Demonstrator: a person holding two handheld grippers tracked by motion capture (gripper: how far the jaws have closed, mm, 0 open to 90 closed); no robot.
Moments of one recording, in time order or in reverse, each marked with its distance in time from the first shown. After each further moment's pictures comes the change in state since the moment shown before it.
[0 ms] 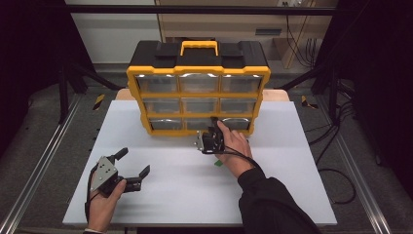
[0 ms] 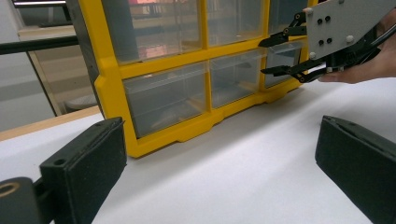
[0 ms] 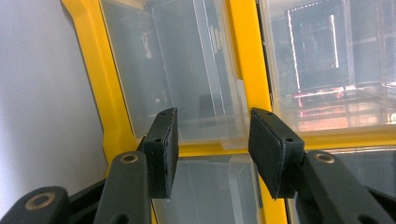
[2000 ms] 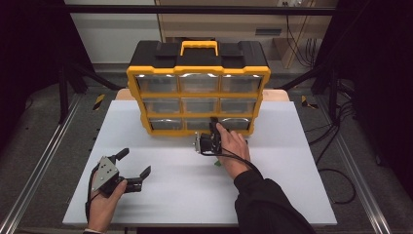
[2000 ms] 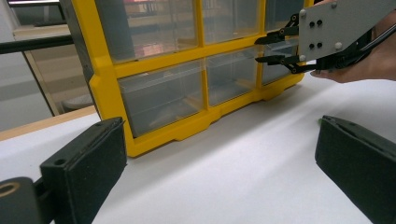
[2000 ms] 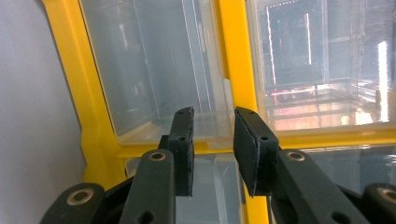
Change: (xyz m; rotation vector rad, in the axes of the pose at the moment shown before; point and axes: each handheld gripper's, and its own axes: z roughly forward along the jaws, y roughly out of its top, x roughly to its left) left arm -0.002 0.000 0.001 0.010 -0.014 0.009; right arm 0.006 0.004 0.002 0.025 -0.105 -0.043
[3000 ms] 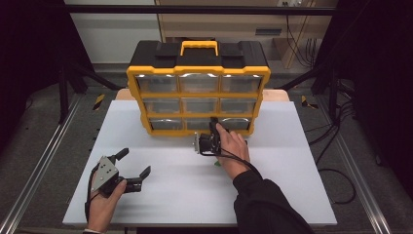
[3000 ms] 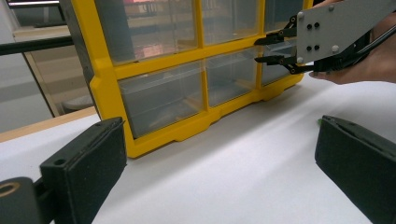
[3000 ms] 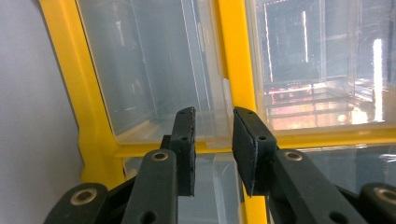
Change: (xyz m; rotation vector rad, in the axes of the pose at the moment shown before) left arm 0.000 0.001 -0.001 -0.001 0.001 0.004; right arm 0.001 0.002 0.000 0.017 -0.012 -0.008
